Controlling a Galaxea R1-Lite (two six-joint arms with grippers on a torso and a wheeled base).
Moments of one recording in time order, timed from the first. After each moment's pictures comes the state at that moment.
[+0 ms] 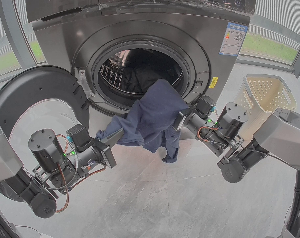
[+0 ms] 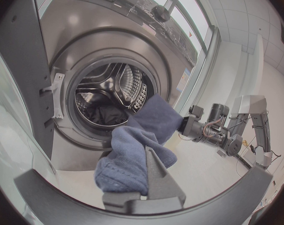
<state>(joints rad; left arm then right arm) -0.51 1.86 -0.39 -1.55 -0.14 -0.14 0.58 2.20 -0.99 -1.52 0.08 0.12</state>
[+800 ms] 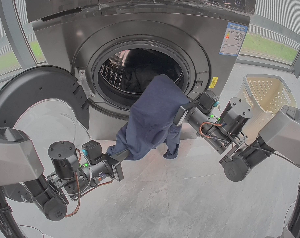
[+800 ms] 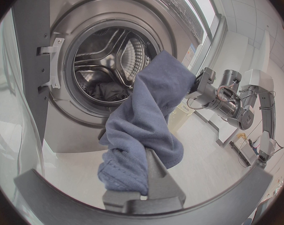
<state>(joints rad) -0.52 2.00 -0.38 -1.55 -0.14 -0.14 0.59 2.15 -0.99 -1.51 0.07 0.12</state>
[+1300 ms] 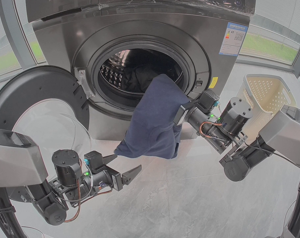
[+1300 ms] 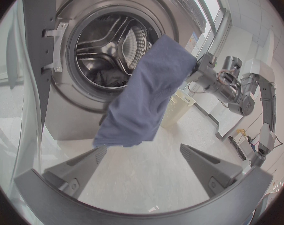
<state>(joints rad) -0.53 2.04 -0.32 -1.55 -0.14 -0.14 0.59 2.15 -1.00 -1.51 0.07 0.12</state>
